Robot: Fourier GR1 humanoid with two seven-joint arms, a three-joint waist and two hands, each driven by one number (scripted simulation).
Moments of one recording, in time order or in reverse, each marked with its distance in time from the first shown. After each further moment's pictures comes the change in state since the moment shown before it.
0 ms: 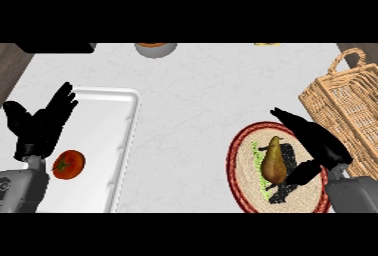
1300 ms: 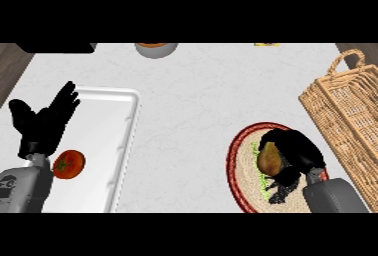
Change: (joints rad) left arm -0.019 -0.063 0.066 0.009 -0.081 -0.052 0.008; right arm -0.002 0.089 0.058 0.142 0.288 -0.094 -0.106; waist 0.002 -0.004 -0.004
